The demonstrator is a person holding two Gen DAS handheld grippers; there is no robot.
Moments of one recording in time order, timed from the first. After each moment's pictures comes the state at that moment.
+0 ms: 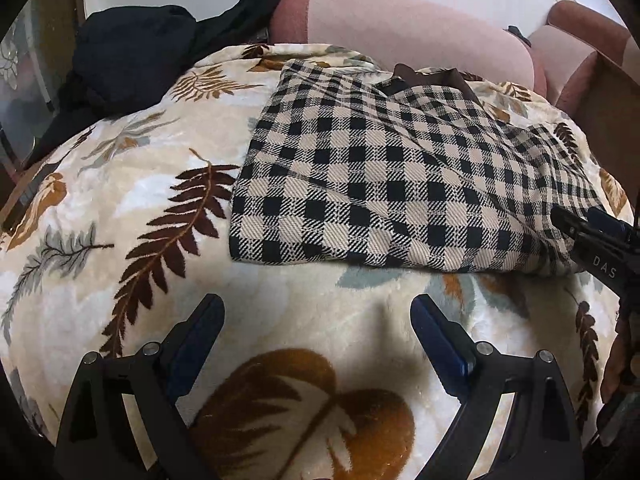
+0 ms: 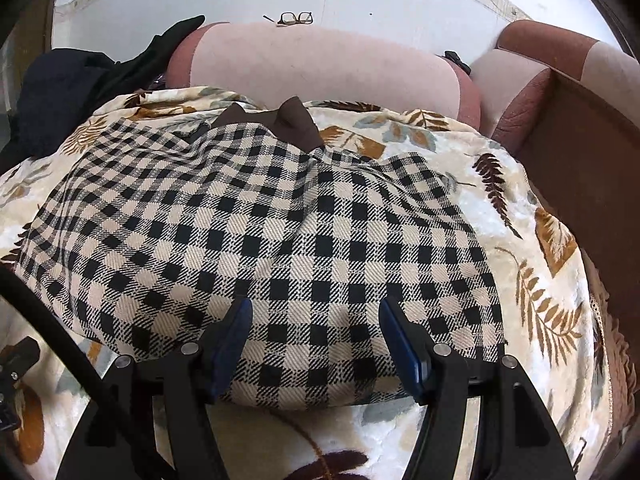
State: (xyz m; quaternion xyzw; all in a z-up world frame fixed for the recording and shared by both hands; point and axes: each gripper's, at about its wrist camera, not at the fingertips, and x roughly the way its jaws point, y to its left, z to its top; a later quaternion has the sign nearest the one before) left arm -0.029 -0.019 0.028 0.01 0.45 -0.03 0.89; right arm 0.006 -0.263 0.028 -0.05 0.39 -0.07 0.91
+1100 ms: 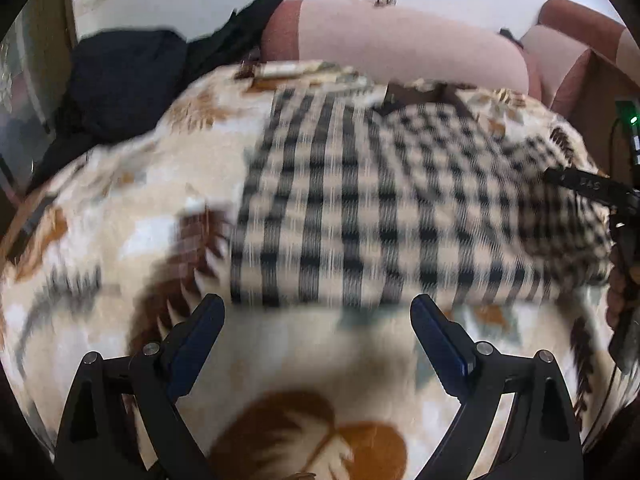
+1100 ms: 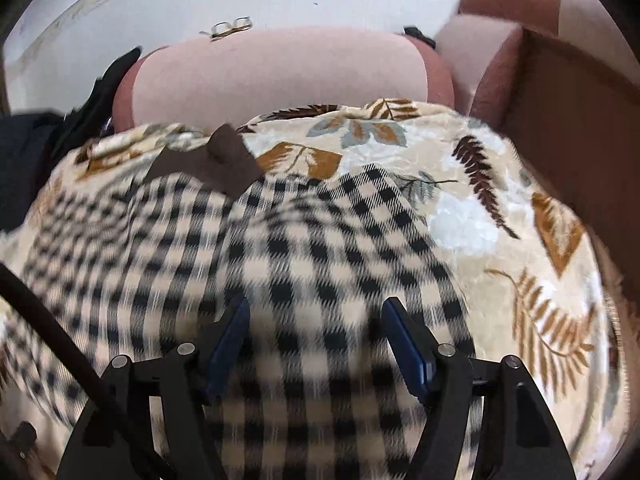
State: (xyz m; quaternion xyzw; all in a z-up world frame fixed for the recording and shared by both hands) left arm -0.006 -0.027 0.057 0.04 0.43 -0.04 0.90; right arm 0.075 -0.338 0.034 0.07 0.40 -0.09 0.91
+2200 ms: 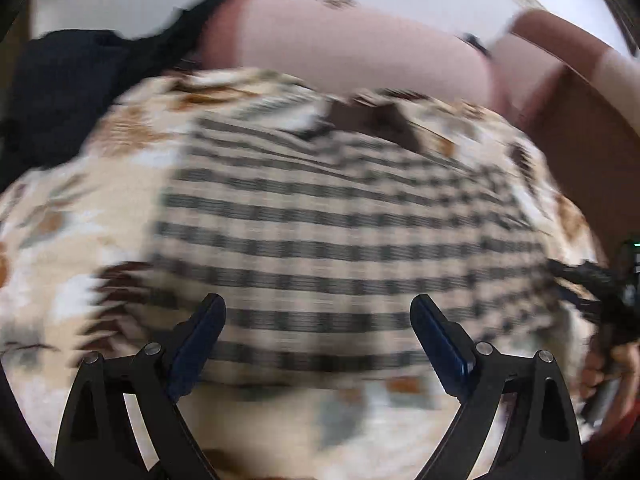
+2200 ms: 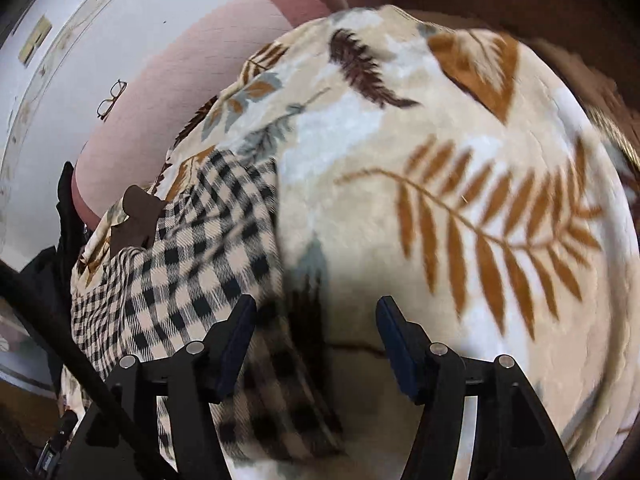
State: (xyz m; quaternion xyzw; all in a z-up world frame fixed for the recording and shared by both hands) left arm 0.044 -0.081 0.073 -0.02 0.47 -0.15 0.87; right arm -0.004 -0.473 -0.001 0.33 0.42 -0.11 0.83
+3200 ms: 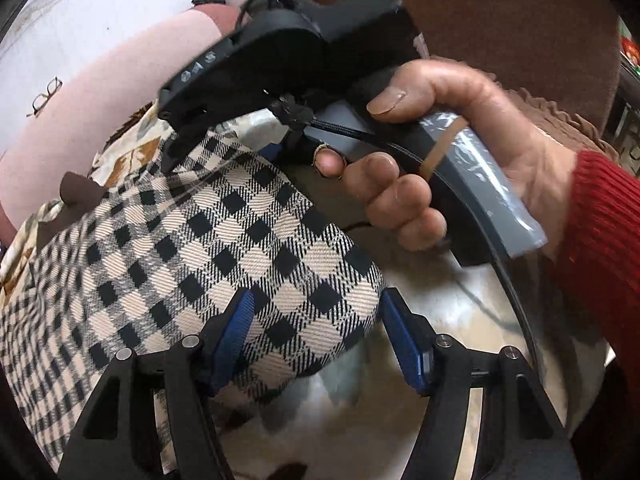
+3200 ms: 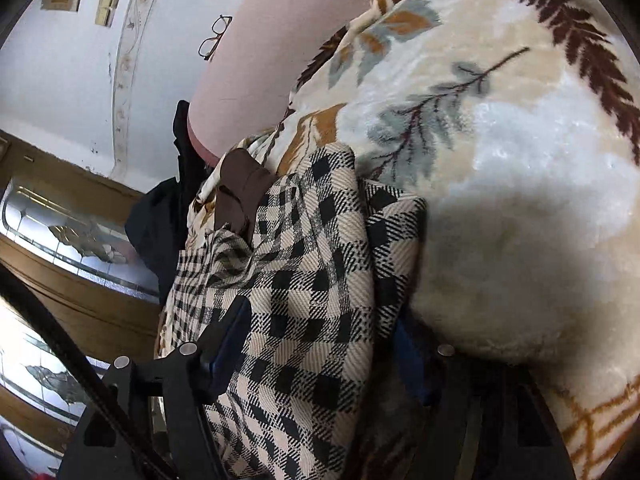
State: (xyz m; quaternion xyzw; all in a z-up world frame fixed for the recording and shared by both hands) left arm -0.028 -0.370 0.019 0.25 0.39 -0.37 0.81; right arm 0.144 -0.497 -0.037 0.35 0.45 0.22 0.79
